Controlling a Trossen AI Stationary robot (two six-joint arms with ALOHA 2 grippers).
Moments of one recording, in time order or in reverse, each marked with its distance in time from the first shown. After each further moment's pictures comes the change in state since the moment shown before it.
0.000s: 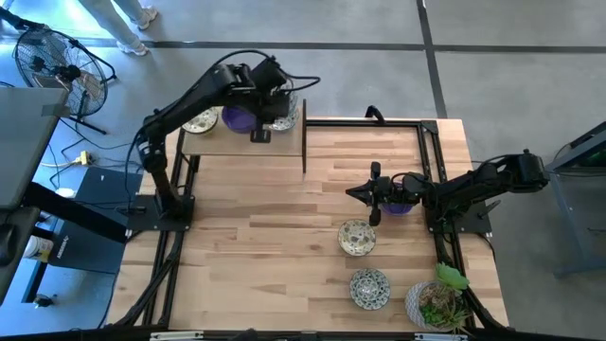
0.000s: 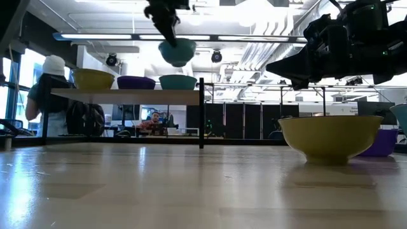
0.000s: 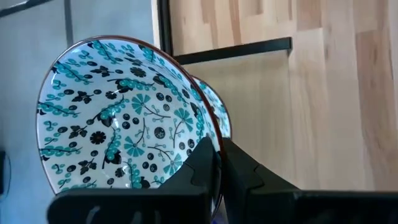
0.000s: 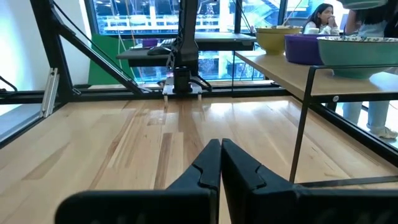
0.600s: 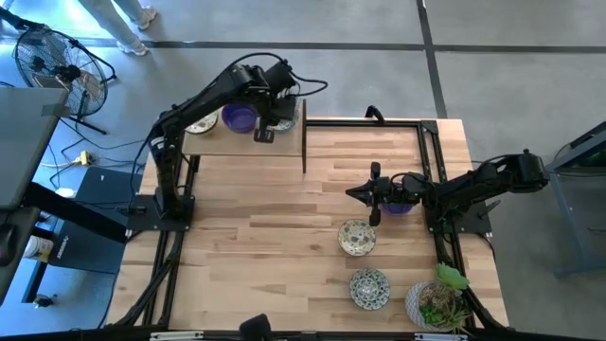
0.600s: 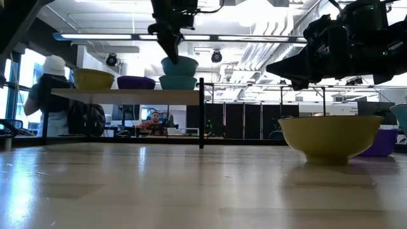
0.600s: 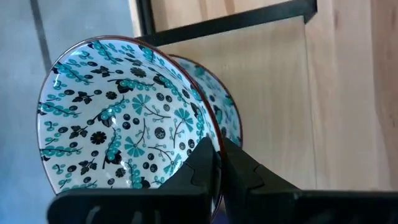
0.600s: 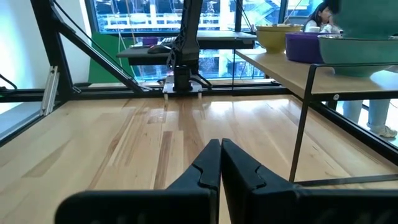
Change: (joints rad) left arm 0.043 0.095 -0.003 -0.009 0.004 0.078; right arm 0.000 0.000 0.000 -0.007 -0.003 -0.001
